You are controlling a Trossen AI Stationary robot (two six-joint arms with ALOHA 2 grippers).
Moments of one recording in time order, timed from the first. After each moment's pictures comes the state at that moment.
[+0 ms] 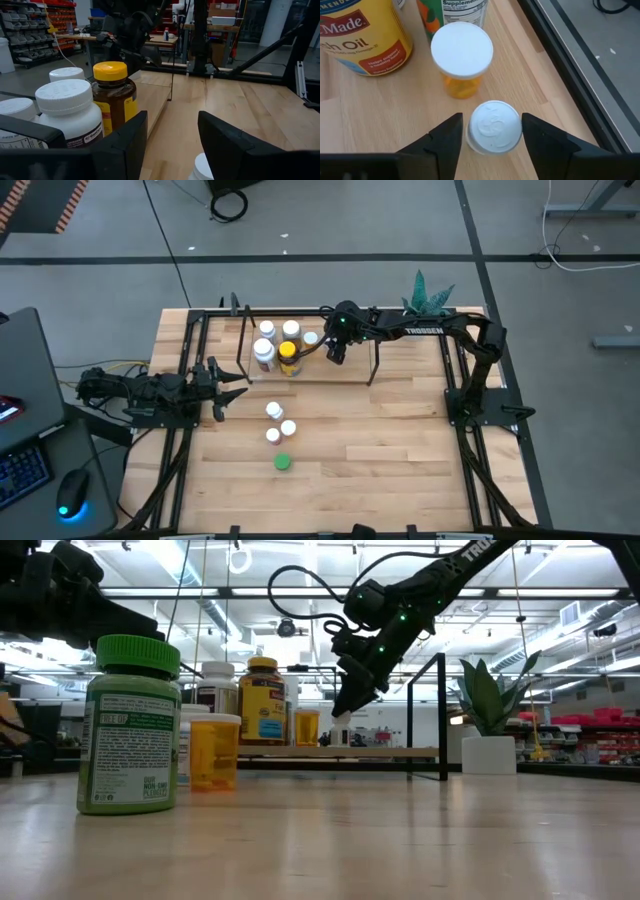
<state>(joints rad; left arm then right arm) -0.20 0.01 0.07 -0.11 -0.46 -0.07 -0.42 1.80 1.26 -0.27 0.03 -0.10</state>
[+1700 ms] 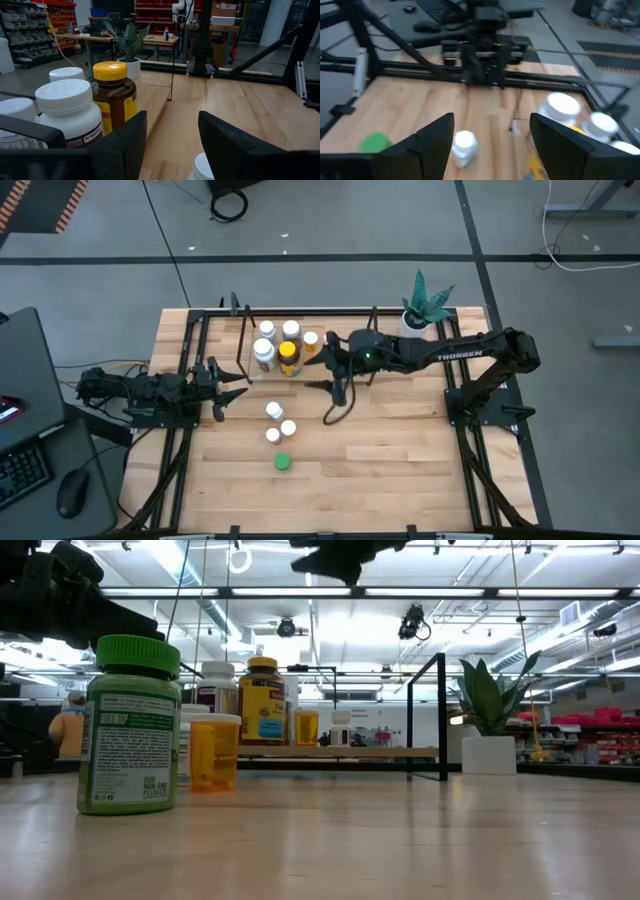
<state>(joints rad) -0.20 0.01 0.07 -0.11 -0.46 -0.07 -0.04 1.55 1.26 -0.04 -0.08 -0.09</state>
